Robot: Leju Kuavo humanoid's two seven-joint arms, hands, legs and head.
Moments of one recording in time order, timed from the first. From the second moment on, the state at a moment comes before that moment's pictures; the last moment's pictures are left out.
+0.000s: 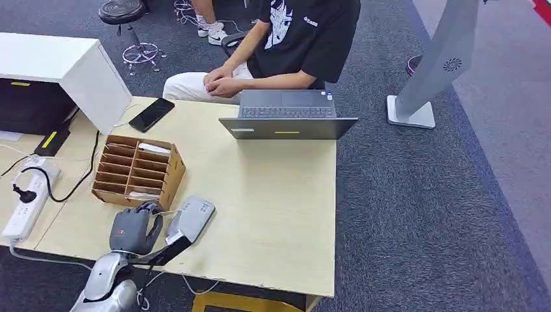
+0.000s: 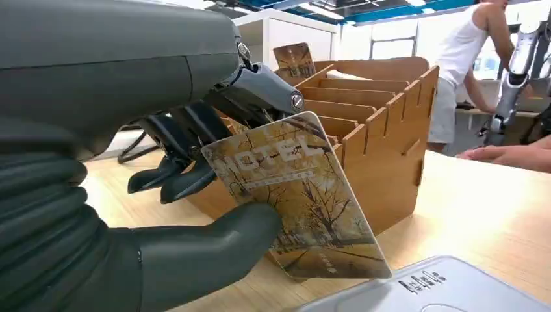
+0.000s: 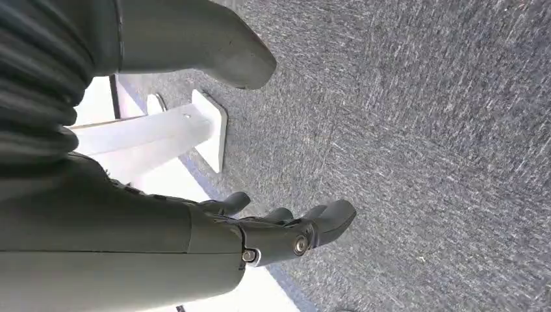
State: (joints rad) left arm -0.12 0.23 -0.21 -1.07 -1.00 0.59 -0.15; right arm -0.01 0.01 0.98 0.00 -0.50 -0.46 0.05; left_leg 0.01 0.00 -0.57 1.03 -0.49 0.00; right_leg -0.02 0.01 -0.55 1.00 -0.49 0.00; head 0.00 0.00
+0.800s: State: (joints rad) left arm -0.18 0.13 -0.26 -1.04 -1.03 0.59 -0.19; right arm -0.02 0.01 1.01 0.00 -0.51 -0.49 0.07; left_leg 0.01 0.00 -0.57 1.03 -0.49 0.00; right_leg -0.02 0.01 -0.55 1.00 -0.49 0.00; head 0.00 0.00
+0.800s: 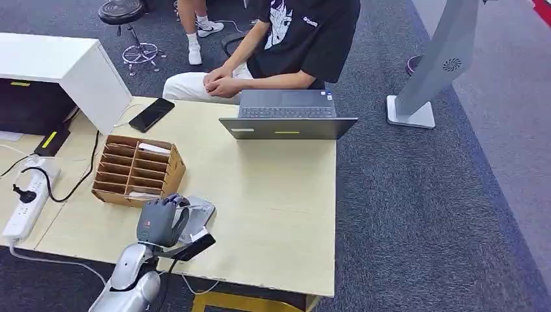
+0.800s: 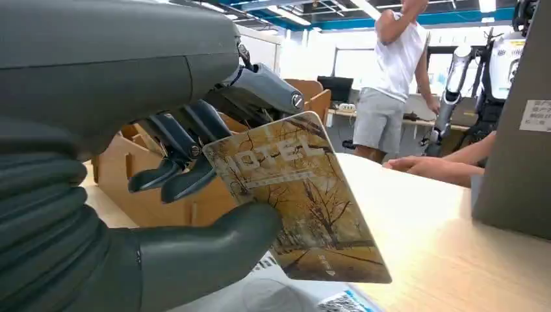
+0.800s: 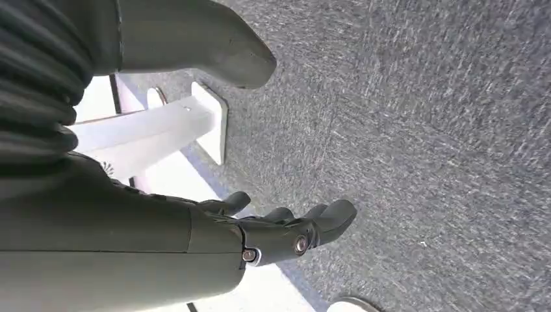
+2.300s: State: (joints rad) left arm -0.26 0.43 -0.01 -1.44 -1.08 0.68 -0.11; right arm -0.01 0.01 1.06 0.01 -0.58 -0.48 0.07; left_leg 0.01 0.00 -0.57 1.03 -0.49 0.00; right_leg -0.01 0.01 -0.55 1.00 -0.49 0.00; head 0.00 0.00
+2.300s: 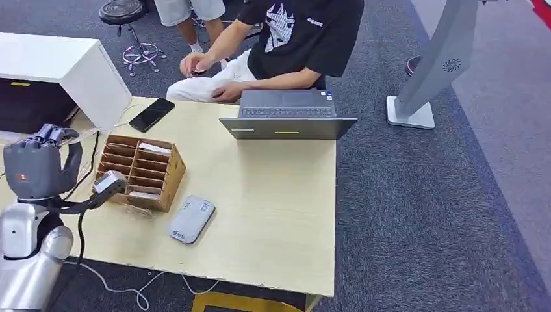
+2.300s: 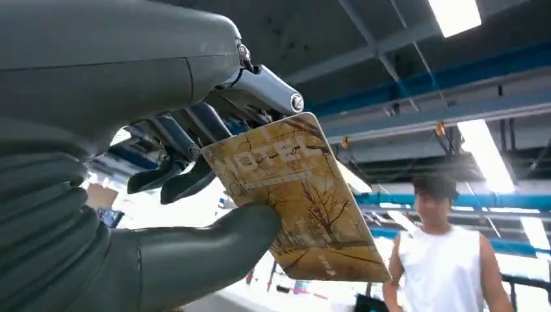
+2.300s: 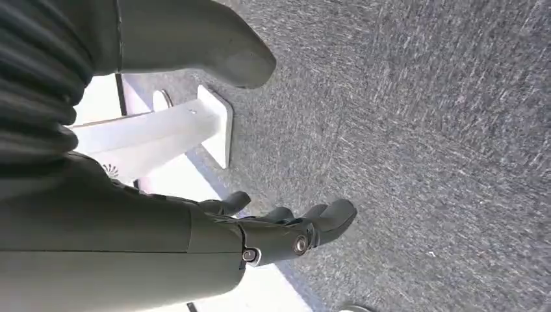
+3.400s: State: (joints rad) left arm -0.62 0.53 0.00 -1.24 -0.96 0.50 -0.02; right arm -0.03 0.00 1.13 0.01 -0.65 -0.47 0.07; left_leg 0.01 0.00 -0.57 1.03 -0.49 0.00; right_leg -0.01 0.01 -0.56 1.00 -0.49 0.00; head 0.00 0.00
